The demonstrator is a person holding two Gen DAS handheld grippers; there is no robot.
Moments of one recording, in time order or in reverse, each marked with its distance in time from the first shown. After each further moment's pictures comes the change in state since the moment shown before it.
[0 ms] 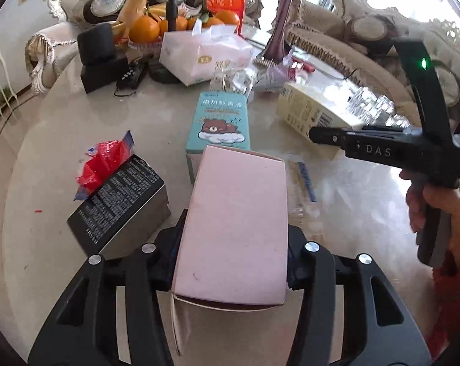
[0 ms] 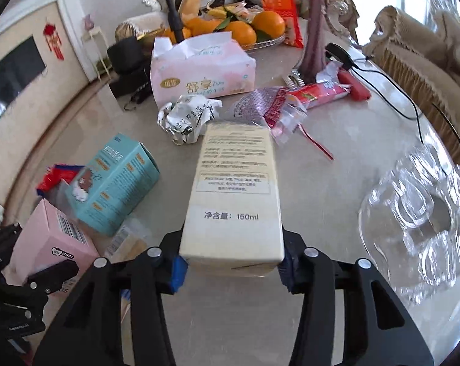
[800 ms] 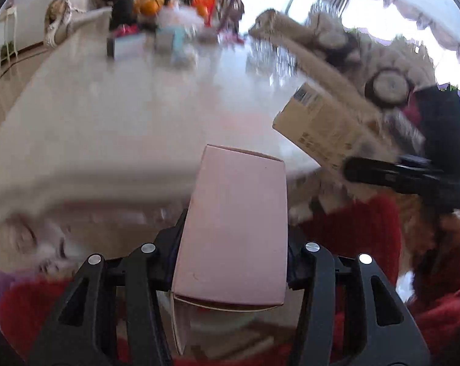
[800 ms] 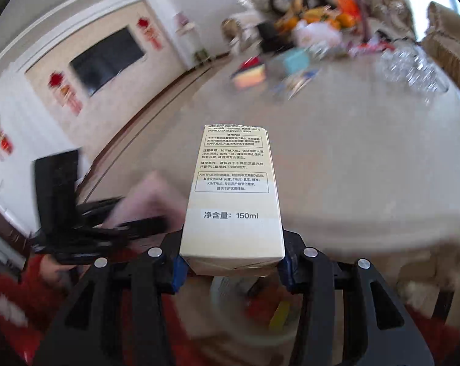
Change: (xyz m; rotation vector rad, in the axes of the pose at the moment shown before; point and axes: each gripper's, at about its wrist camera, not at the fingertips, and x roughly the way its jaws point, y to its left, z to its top) left arm -0.174 -0.123 -0.288 -0.125 0.000 -0.146; right arm -0.241 0.073 -0.291 -0.200 0.069 0.430
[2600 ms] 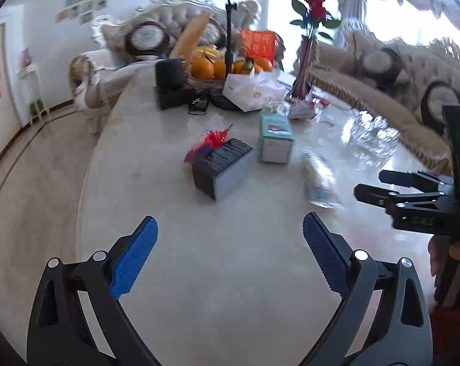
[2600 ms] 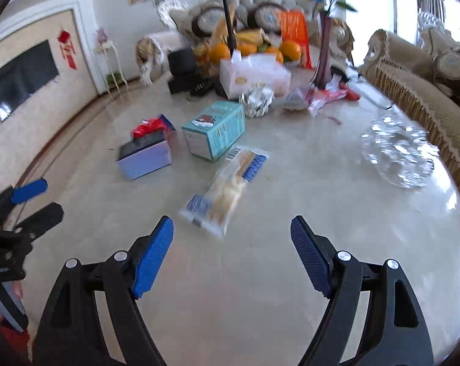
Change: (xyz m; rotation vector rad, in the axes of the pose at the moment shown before) left arm 0.050 0.156 0.236 0.143 -0.192 0.262; right arm 0.153 -0.089 0.214 0.127 -0.143 -0.519
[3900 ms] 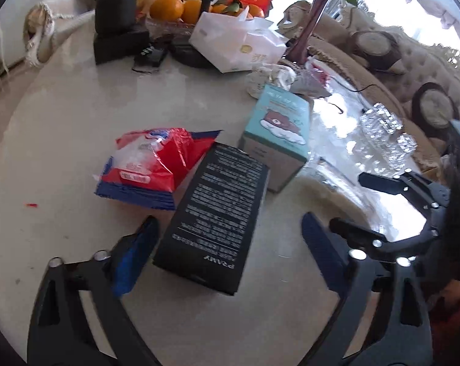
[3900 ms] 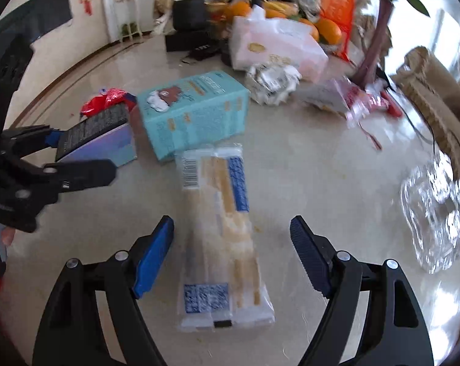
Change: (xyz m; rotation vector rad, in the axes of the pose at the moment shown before) left arm 0.144 -0.003 0.046 -0.078 0.230 -0.196; right arm 0.062 -0.005 0.027 -0.238 0.114 0.012
